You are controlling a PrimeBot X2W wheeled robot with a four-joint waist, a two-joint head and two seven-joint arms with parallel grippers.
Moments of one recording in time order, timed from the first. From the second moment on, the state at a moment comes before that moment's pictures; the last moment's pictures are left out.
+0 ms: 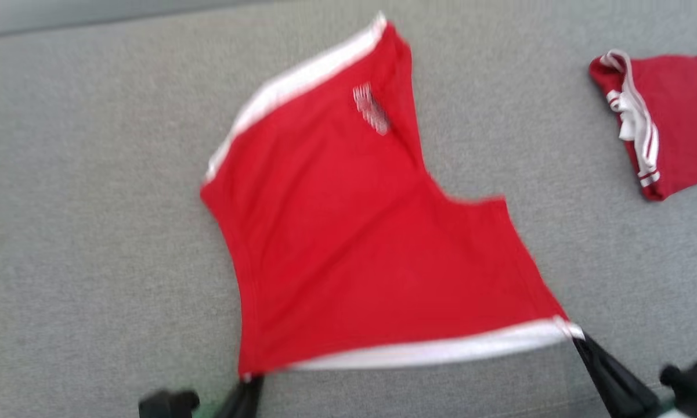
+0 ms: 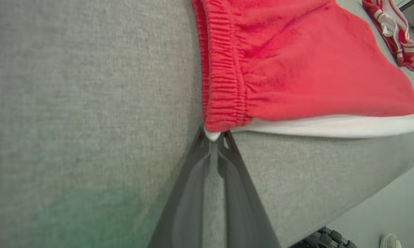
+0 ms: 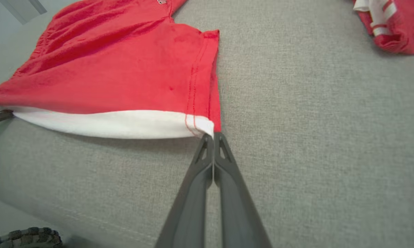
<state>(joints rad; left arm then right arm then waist) 0.01 0.44 -0.71 0.09 -0.88 0.17 -0.20 0.19 -0.54 0.30 -0.02 0.52 0.13 -0.26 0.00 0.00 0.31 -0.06</state>
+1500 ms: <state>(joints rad) -0.50 0.27 -0.62 0.14 -1.04 0.13 0.01 -0.80 -0.48 0.65 0.29 0.65 0.13 -0.09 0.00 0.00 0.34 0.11</state>
